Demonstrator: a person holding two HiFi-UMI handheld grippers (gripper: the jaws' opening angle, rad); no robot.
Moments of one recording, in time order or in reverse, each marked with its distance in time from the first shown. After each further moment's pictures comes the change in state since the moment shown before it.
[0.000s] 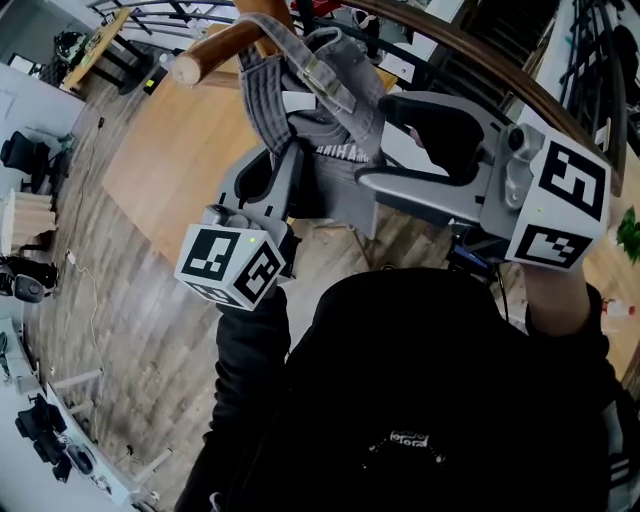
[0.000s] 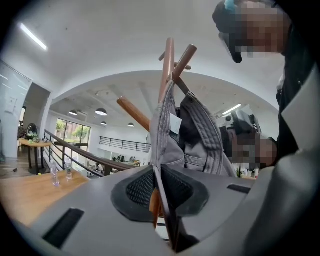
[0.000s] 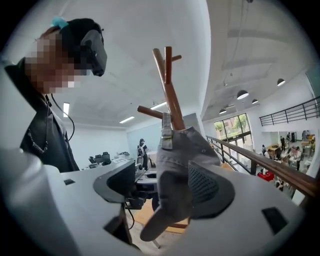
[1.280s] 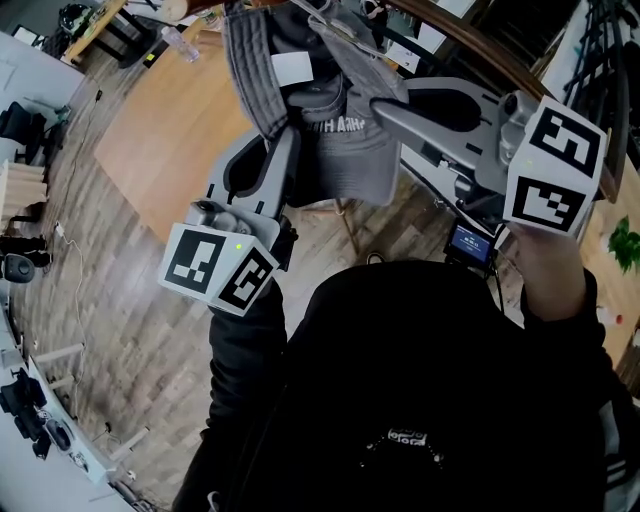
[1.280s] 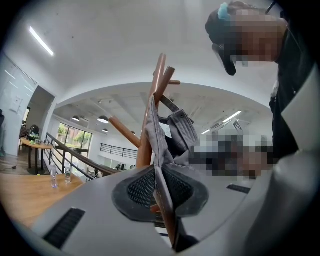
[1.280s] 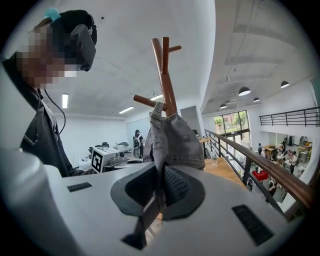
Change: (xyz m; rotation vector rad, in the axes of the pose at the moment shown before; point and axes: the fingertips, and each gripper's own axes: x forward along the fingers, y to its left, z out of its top) left arm -0.018 -0.035 0.013 -0.019 -0.099 0.026; right arm -0.012 -0.028 -0.026 -0.033 0.116 -0.013
